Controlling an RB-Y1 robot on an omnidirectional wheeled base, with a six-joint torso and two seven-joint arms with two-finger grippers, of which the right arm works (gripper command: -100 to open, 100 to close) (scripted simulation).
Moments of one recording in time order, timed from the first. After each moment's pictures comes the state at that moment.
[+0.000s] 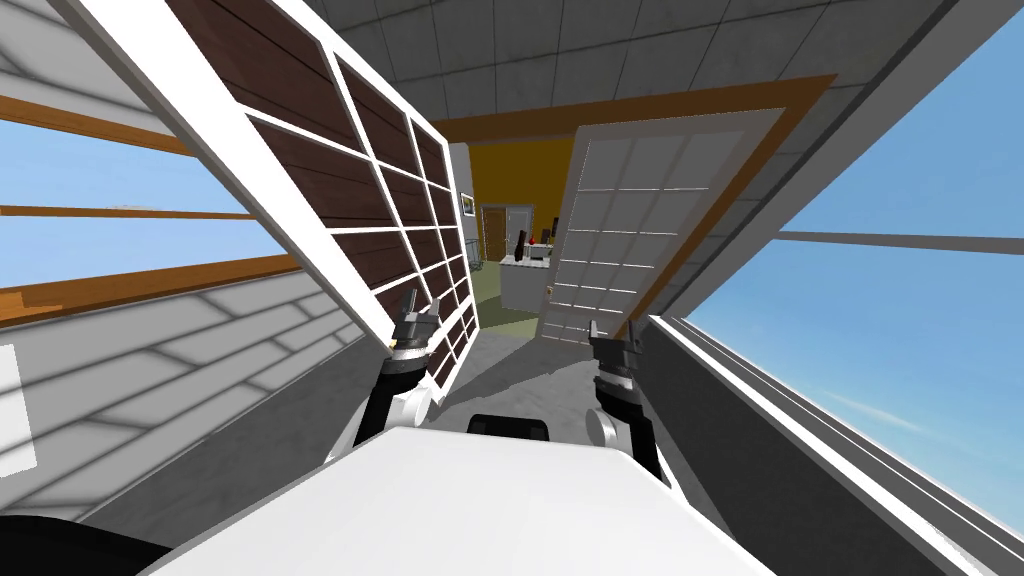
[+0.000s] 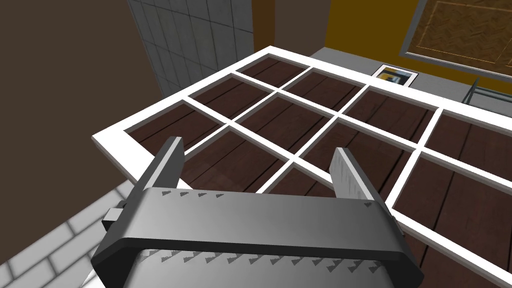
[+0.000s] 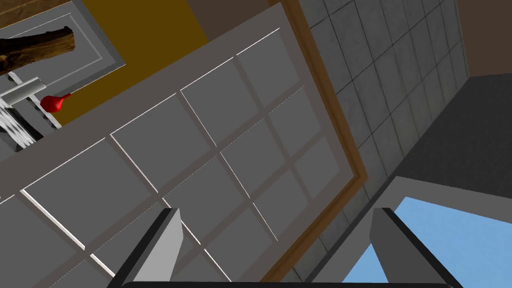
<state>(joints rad) 0.47 -0.09 0.02 -2.00 -0.25 -0.65 -0.33</state>
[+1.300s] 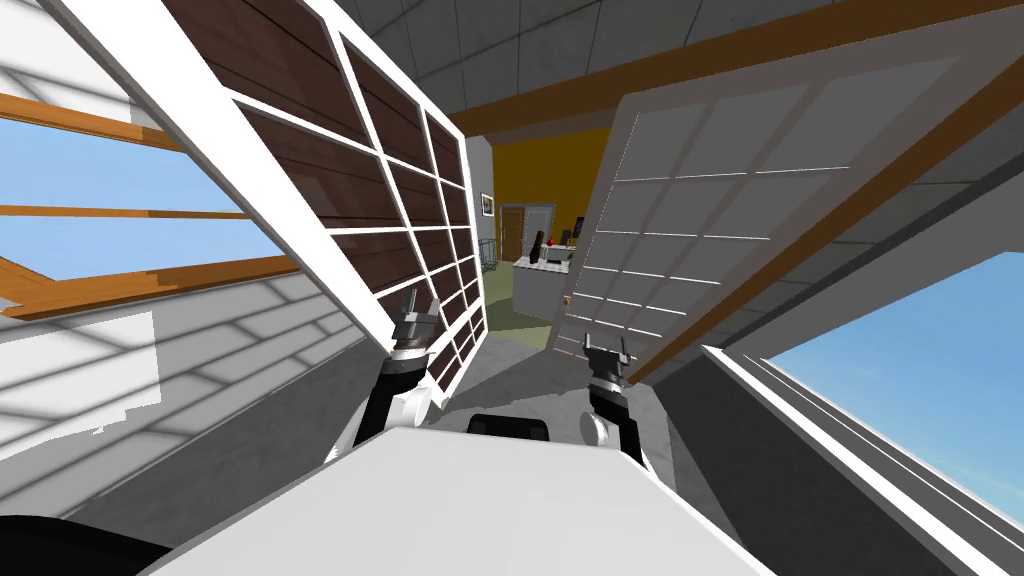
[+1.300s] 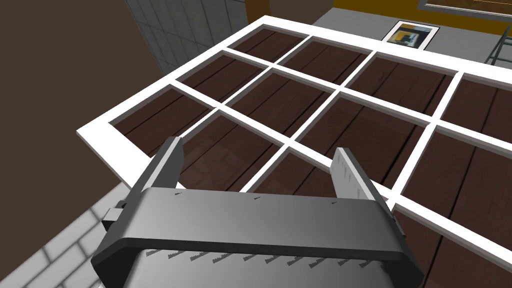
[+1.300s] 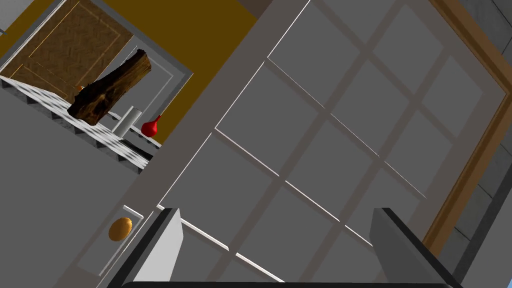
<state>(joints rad) 0.40 -0.11 0.02 -1.72 -0.42 -0.73 -0.55</state>
